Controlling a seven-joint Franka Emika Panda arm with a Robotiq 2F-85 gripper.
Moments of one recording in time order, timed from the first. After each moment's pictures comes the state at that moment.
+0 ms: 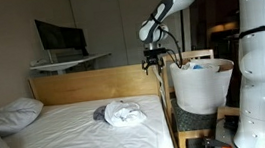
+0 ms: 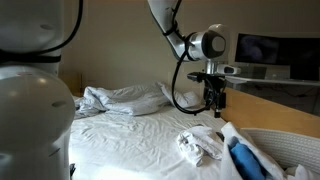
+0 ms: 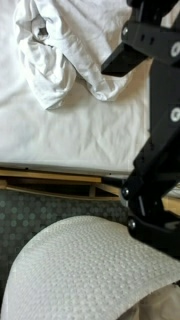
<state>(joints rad) -0.21 0.05 -0.22 -2.16 -0.04 2.24 0.58</state>
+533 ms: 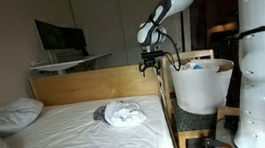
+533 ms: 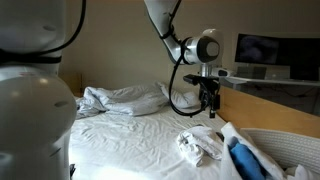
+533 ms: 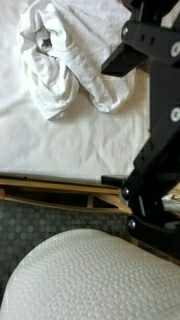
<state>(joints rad) -0.19 0.06 -0.20 -2.17 -0.02 2.30 0.58</state>
